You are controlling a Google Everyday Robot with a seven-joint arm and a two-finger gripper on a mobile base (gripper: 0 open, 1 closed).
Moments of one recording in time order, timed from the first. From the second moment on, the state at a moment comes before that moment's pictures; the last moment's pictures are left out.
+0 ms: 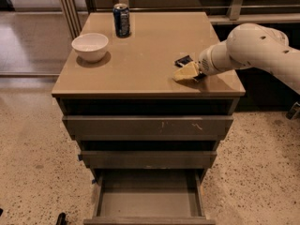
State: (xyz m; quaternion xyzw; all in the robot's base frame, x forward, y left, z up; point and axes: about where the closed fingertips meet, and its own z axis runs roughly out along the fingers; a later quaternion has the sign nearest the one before) arm 0.711 -0.160 0.812 -0.26 0.88 0.08 0.39
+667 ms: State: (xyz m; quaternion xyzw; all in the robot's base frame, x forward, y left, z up) arm 0.708 -0.161 0.827 -0.26 0.88 0.07 0.38
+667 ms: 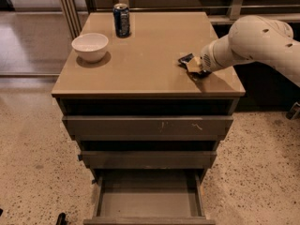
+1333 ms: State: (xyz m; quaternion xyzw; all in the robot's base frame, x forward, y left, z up) arm 0.706 -0.159 0.835 -0.26 0.88 0.07 0.38
